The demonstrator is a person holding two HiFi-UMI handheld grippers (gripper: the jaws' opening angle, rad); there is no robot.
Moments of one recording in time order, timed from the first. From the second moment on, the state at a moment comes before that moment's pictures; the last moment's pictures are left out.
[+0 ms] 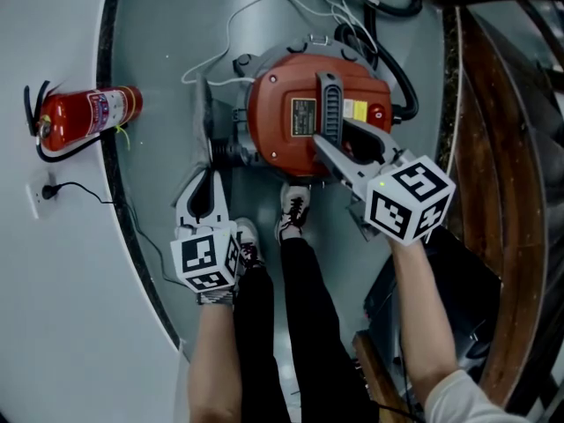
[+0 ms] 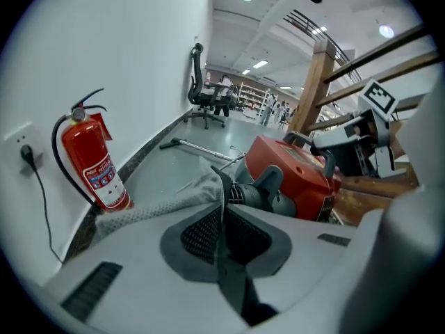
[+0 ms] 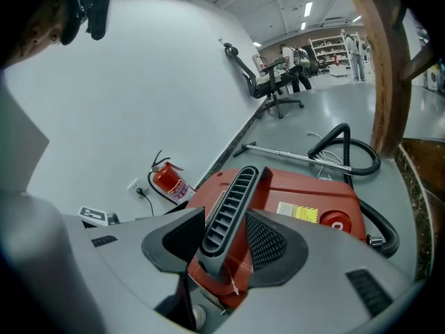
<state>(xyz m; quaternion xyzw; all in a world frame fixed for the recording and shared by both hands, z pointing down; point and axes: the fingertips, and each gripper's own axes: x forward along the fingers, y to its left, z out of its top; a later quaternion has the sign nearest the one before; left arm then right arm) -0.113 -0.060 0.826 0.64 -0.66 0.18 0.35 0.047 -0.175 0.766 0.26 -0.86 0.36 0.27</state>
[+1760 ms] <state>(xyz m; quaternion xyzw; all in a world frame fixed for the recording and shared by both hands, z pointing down) -0.139 -0.121 0.767 0.74 -0.54 0.15 0.37 0.046 -0.173 0.769 0.26 -0.85 0.37 0.28</state>
